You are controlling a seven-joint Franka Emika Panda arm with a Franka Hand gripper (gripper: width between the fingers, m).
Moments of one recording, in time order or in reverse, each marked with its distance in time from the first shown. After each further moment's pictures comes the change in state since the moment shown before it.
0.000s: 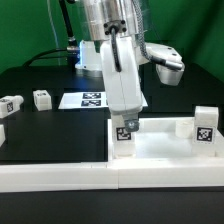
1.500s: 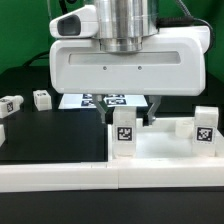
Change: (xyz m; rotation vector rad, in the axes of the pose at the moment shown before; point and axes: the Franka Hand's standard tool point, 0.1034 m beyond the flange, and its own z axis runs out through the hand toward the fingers) arm 0.005 0.000 0.000 -0.087 0.079 -1.250
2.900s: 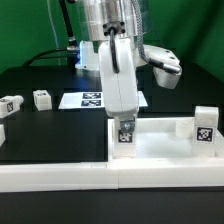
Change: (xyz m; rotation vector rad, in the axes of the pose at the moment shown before) arm -0.002 0.000 0.002 0.045 -0.034 1.160
